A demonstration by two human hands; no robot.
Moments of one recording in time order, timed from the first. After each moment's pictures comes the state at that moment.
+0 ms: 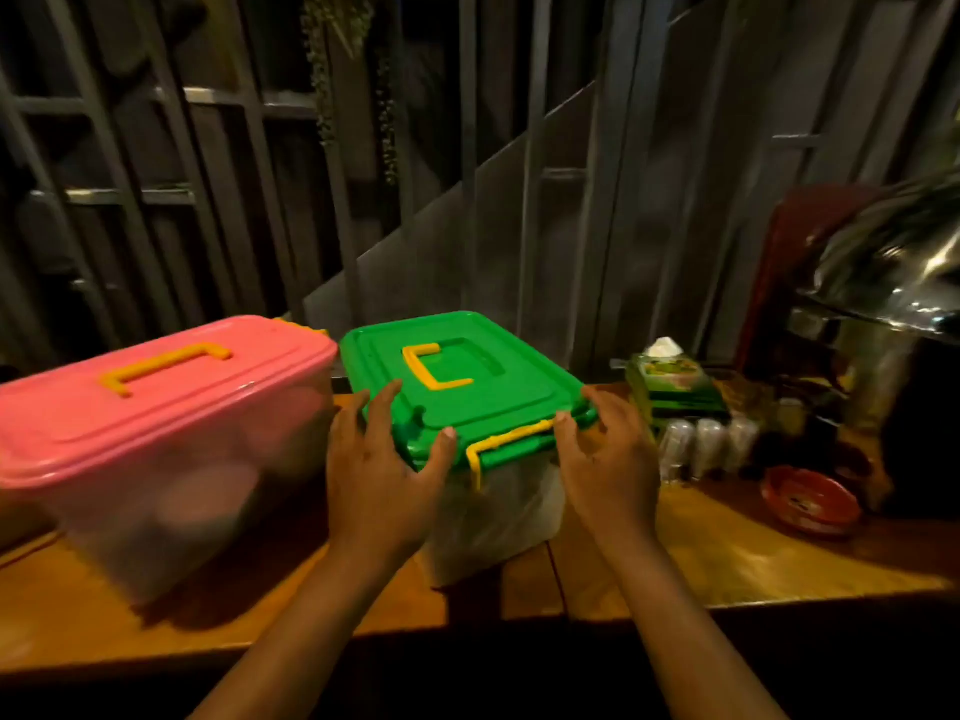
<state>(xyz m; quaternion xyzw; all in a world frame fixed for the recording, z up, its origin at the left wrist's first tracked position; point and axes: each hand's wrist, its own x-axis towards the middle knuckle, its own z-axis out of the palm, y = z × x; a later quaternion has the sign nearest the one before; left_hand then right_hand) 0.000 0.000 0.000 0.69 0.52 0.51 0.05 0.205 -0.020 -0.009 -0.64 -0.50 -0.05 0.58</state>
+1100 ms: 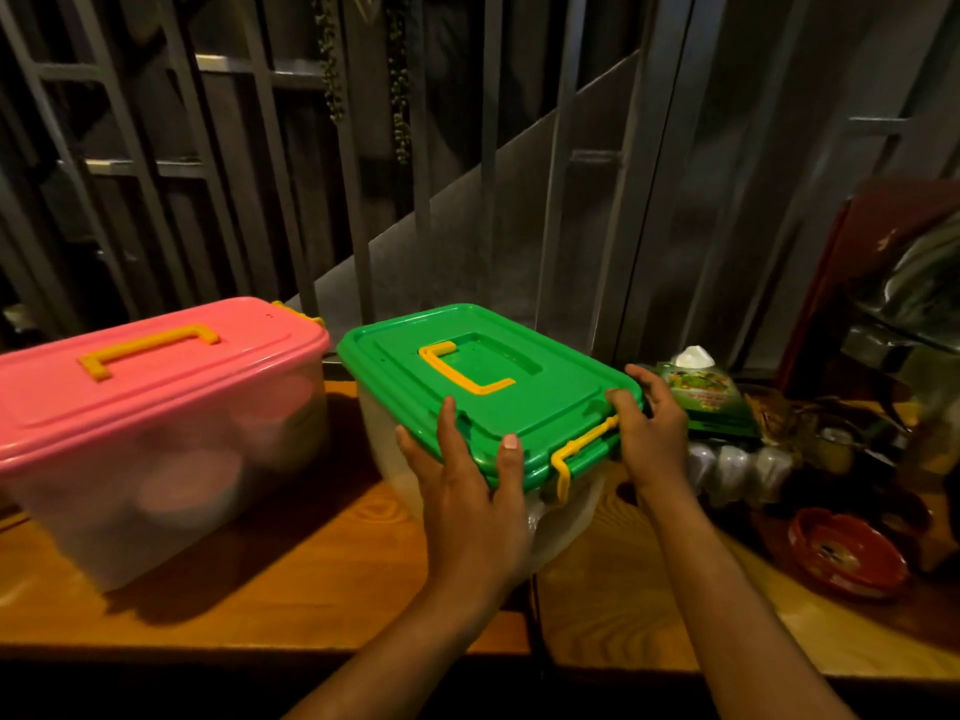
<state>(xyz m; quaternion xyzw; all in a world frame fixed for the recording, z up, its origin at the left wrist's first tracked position) 0.116 -0.014 -0.003 0.57 0.55 0.55 0.27 0.297 0.064 -0.007 -0.58 -0.42 0.21 0.67</state>
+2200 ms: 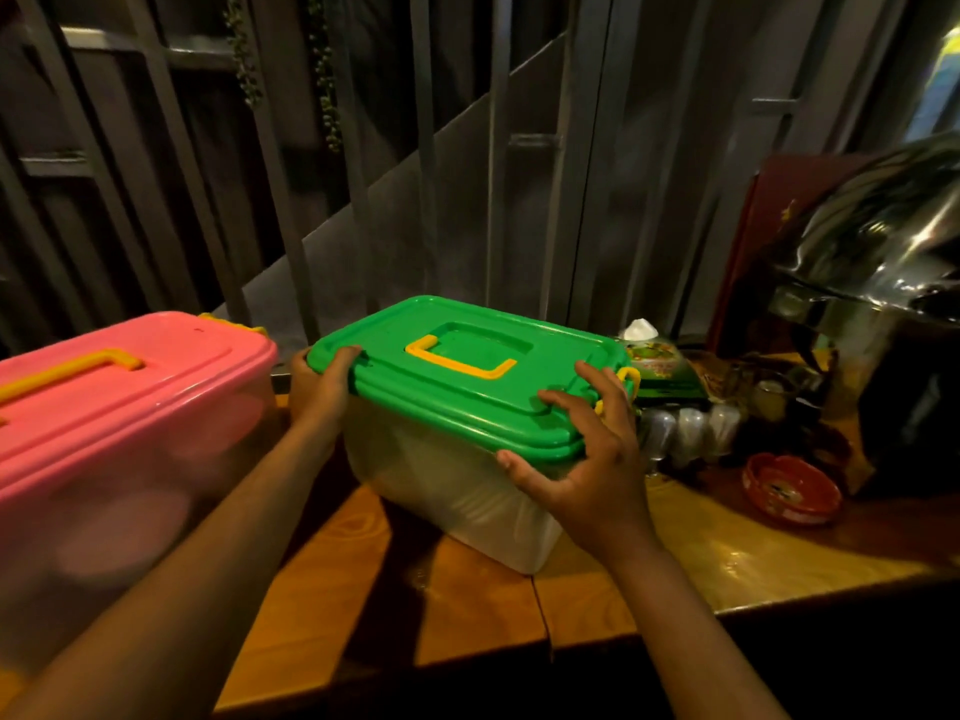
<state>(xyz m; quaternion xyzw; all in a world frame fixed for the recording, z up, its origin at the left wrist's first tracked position) 0.011 0.173 0.012 0.45 0.56 0.58 0.38 0.234 0.000 -0.020 -0.60 -0.61 -0.08 0.52</state>
